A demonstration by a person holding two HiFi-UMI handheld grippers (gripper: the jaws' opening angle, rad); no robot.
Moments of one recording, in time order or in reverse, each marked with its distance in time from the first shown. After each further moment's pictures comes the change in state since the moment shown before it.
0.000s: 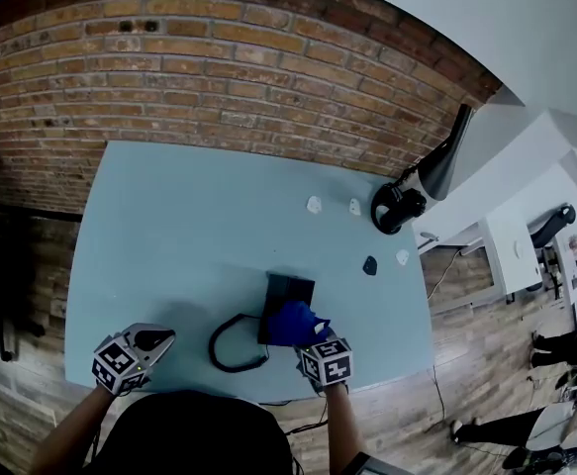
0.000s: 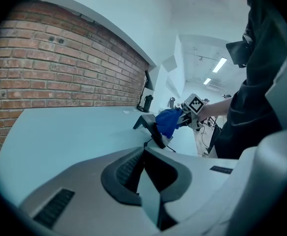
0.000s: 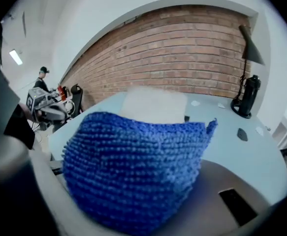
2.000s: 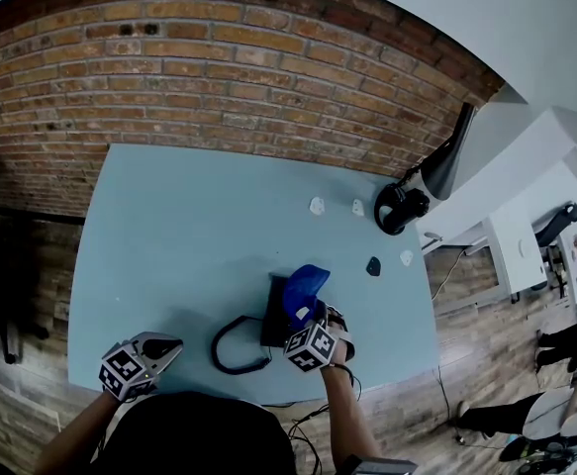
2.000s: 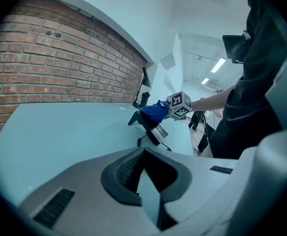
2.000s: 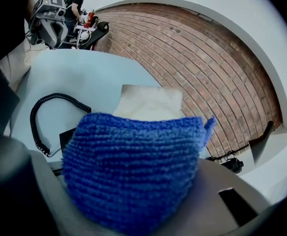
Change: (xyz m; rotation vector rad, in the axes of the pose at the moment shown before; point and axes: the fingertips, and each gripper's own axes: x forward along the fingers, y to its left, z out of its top) left arm 0.007 -0.018 -0.012 -0.013 0.033 -0.041; right arm 0.037 -0.031 0.020 -0.741 0.213 -0.288
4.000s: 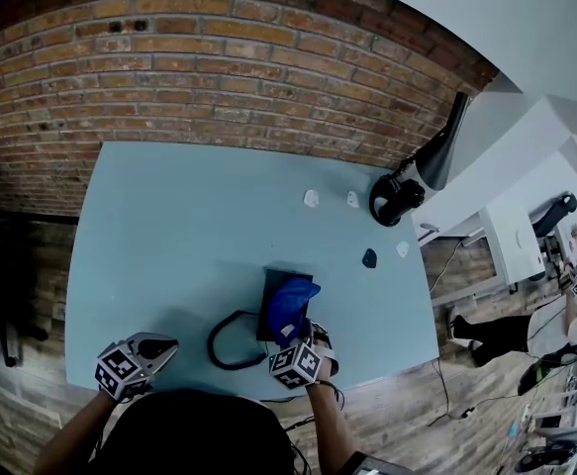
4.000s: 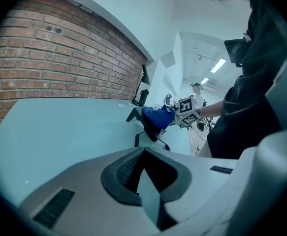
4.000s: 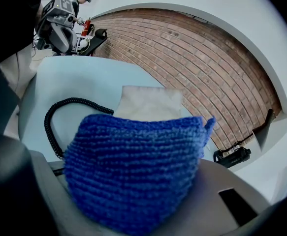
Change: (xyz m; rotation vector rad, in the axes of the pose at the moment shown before) left arm 0.001 -0.003 -0.011 -0.016 0.026 -0.020; right arm -0.016 0.057 -0.006 0.079 -0.046 0.025
